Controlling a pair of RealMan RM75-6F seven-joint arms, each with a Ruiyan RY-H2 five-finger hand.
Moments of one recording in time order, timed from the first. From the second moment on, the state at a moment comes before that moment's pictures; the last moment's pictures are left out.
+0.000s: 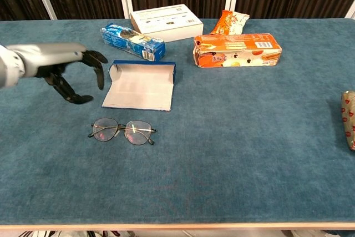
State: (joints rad) left arm -0.76 -1.43 -0.16 -1.78 0.72 0.96 0.61; right arm 0.00 -1.11 0.06 -1.68 -1.47 1.53 -0.08
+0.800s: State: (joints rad) left arm -0.84 -1.59 -0.10 -1.75 0.61 1.06 0.72; right arm 0.00 -1.10 0.06 -1.69 -1.46 1.52 -0.08
